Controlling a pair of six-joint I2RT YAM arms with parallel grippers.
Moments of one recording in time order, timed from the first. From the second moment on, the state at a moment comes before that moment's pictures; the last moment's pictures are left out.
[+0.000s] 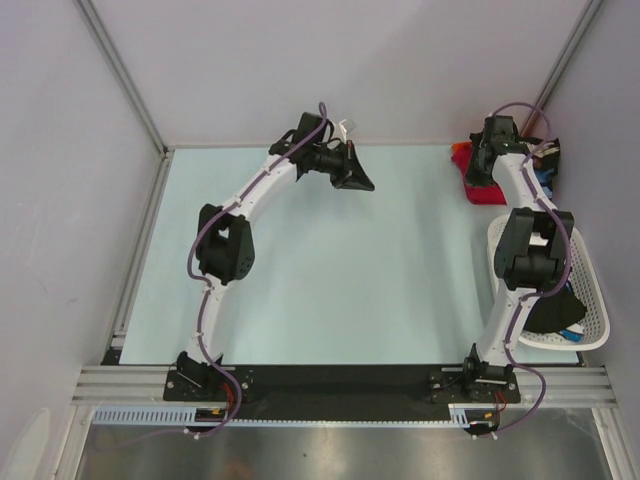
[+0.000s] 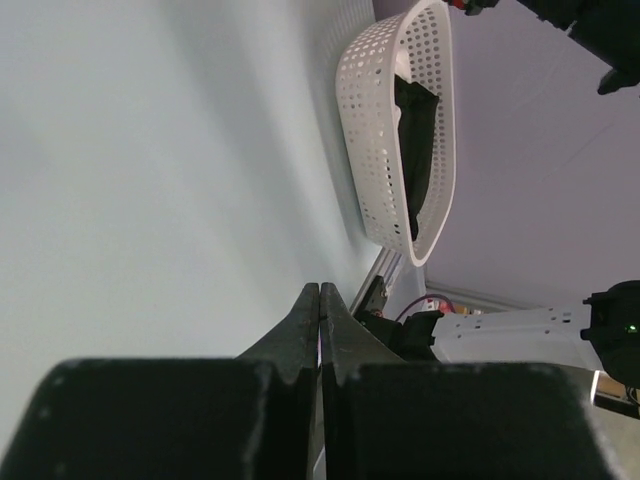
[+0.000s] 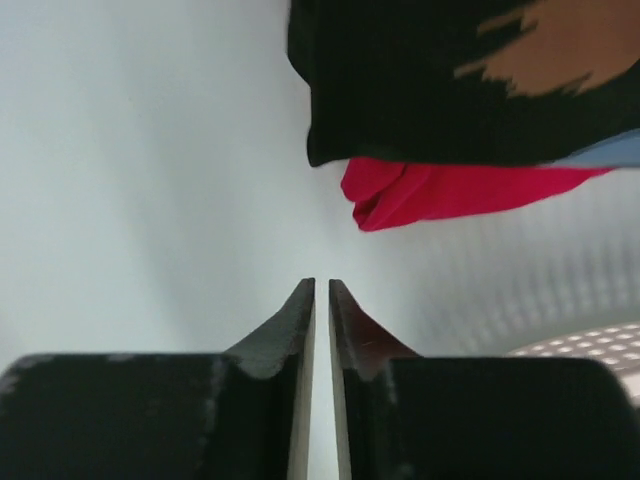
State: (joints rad) left arm -0.49 2.32 2.19 -0.57 0.84 -0.69; right arm -0.10 2.04 1.79 -0.67 0.04 0.21
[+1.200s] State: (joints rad) left arm -0.40 2.09 1.96 -0.65 0.82 -0.66; right arm 0.07 2.21 1.88 -0.30 0.92 -0.27
